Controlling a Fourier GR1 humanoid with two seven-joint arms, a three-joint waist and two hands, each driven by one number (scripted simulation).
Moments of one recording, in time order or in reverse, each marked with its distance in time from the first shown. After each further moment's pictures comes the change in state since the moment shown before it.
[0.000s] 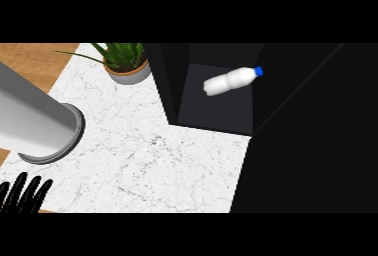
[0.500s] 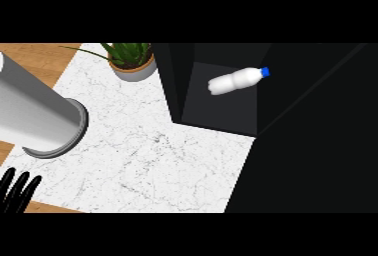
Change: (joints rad) left arm 0.000 0.056 0.047 -0.003 0.018 -0.038 0.010; right arm -0.147 0.029 0.024 0.019 -0.033 0.028 0.118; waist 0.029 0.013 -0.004
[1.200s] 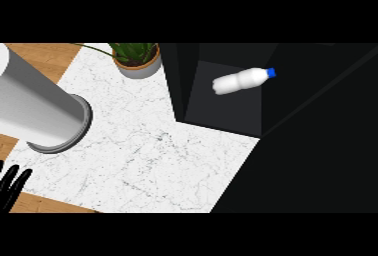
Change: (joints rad) left arm -0.011 0.039 0.049 -0.006 0.030 -0.031 0.020; right arm -0.125 0.162 -0.002 0.144 -0.223 -0.004 0.140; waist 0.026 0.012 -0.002
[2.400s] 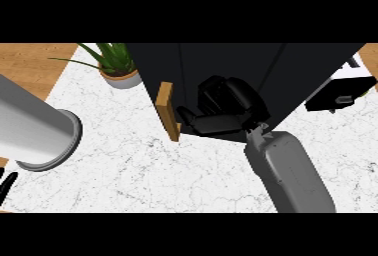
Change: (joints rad) left arm 0.055 0.012 0.066 0.020 0.063 -0.060 0.038; right arm -0.782 0.298 -0.403 0.884 -0.033 -0.310 0.155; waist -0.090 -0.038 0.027
